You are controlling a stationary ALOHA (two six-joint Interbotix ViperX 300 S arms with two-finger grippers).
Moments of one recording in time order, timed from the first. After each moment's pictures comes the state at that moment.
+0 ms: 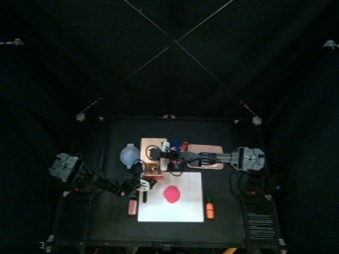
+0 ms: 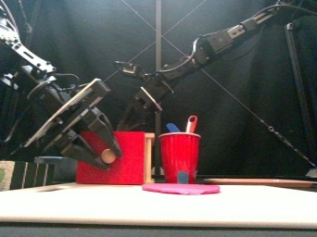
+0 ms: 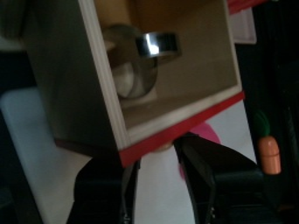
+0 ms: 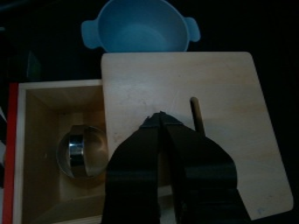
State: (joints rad) left arm -0.35 0.10 0.90 -1.37 -0.65 -0.21; right arm -0.25 0.32 0.18 -0.28 0.30 0.00
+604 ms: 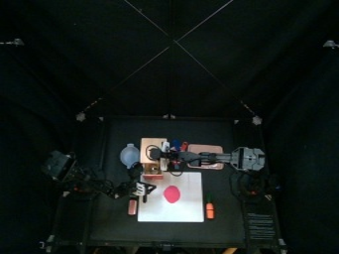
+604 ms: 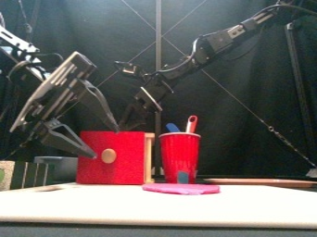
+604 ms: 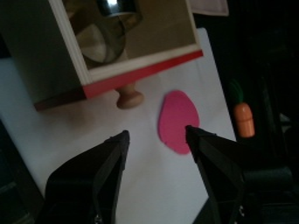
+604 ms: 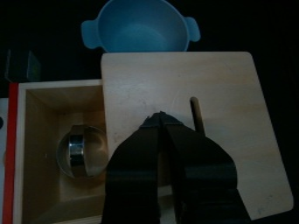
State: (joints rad) left arm -0.46 -0.10 1.00 -1.26 -0.63 -0.21; right arm -0.25 0.32 0.18 -0.28 0.31 0.00
